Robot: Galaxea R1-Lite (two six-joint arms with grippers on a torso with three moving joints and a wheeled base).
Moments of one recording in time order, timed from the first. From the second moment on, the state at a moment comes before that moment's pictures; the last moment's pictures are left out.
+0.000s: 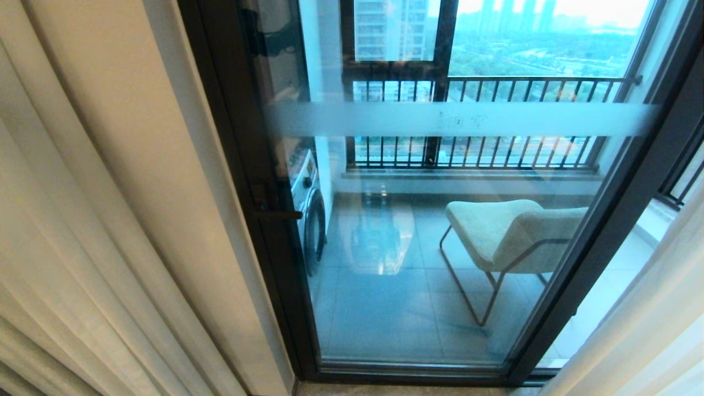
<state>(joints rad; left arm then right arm) 0.51 1.44 -1.09 -0.59 0.28 -0.01 0.00 0.00 0.00 0.00 0.06 -0.07</state>
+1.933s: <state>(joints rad) 0.50 1.91 -1.41 -0.61 0.20 -0.08 0.00 0.00 0.00 0.00 0.06 -0.07</state>
